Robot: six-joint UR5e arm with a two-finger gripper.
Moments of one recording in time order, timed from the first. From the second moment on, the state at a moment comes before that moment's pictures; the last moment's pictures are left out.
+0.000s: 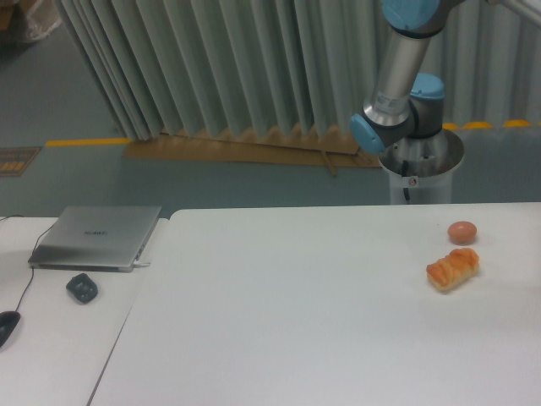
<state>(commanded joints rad) 2.92 -1.97 -1.47 -1.19 1.64 1.72</state>
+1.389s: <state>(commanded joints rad) 2.78 -1.91 -1.48 -1.31 1.65 1.62</state>
